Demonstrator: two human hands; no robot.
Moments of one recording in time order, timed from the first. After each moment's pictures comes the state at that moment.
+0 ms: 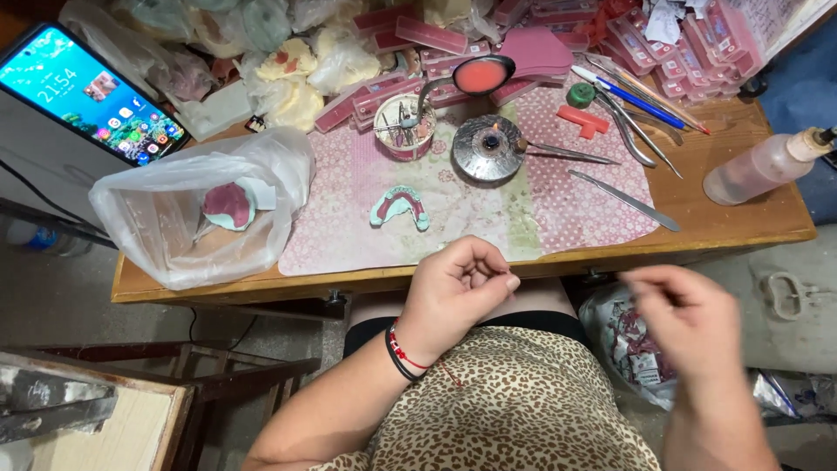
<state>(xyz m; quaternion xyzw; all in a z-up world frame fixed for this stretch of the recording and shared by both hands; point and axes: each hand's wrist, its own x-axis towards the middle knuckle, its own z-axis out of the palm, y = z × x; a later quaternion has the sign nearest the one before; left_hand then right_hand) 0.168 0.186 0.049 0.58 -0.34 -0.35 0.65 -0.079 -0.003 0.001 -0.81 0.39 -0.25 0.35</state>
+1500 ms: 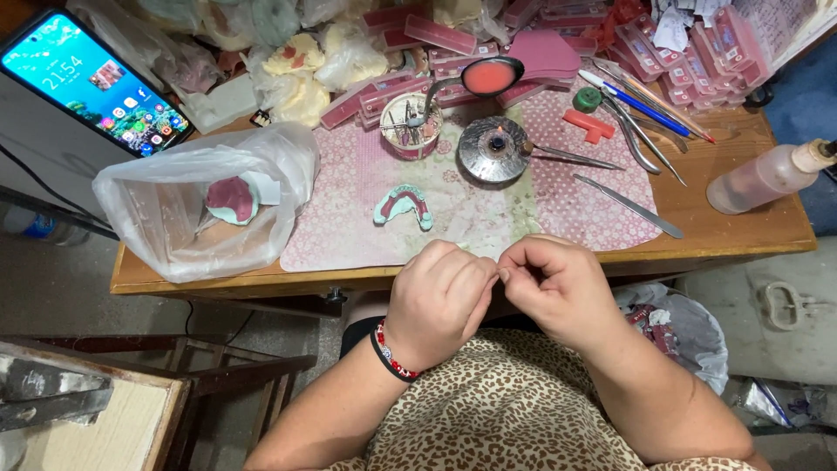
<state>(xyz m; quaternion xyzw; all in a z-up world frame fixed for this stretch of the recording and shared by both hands) 0.187 0.194 0.051 0.61 -0.62 0.24 0.43 0.059 0.058 0.078 -0.84 0.14 -0.24 0.47</state>
